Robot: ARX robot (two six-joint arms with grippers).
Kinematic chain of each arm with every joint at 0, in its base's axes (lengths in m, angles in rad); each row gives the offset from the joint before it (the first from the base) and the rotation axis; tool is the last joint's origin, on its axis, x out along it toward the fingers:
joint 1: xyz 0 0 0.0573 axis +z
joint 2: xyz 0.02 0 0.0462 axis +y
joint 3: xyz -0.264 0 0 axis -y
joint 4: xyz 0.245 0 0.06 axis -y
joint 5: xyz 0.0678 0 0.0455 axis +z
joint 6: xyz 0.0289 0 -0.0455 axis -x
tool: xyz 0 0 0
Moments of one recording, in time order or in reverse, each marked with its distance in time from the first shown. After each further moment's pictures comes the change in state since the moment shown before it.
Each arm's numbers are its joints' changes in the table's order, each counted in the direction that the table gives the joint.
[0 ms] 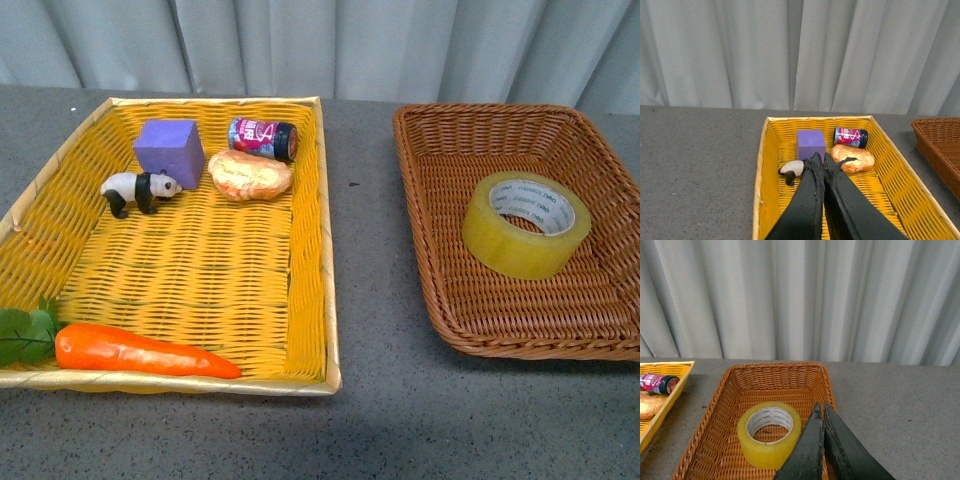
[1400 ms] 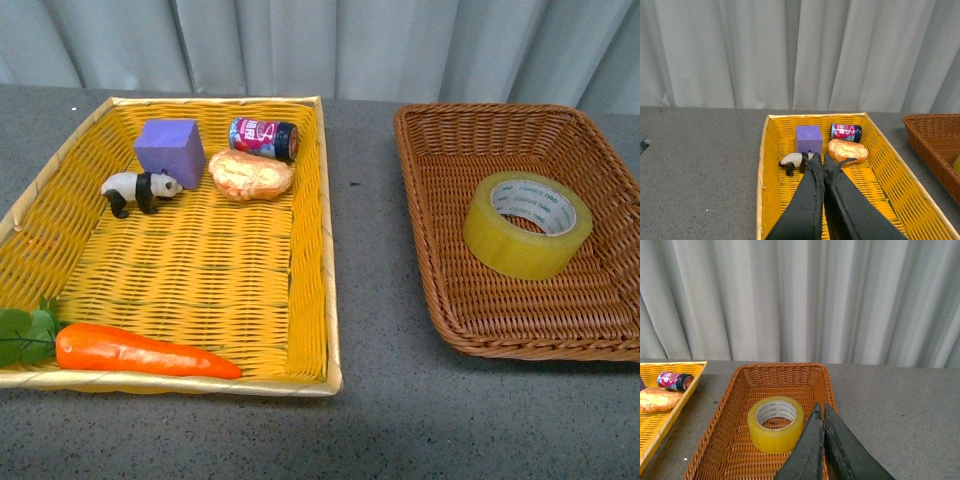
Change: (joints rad) left arm 0.000 -0.611 0.000 -0.604 -0.001 0.000; right arm 0.000 -0.729 -0.008 -0.707 0.001 0.000
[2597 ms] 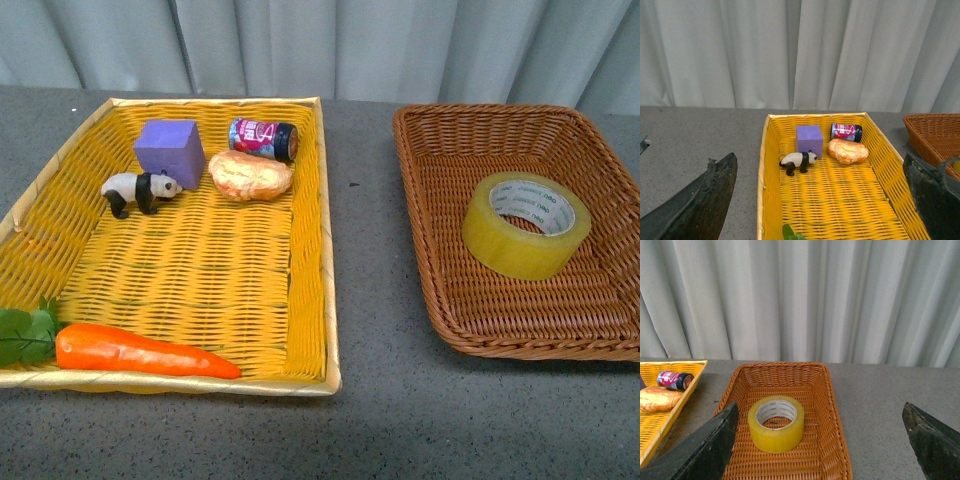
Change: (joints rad) left arm 0.000 0.000 0.000 0.000 0.000 0.000; right arm 0.000 -0.001 0.000 -0.001 0.000 -0.001
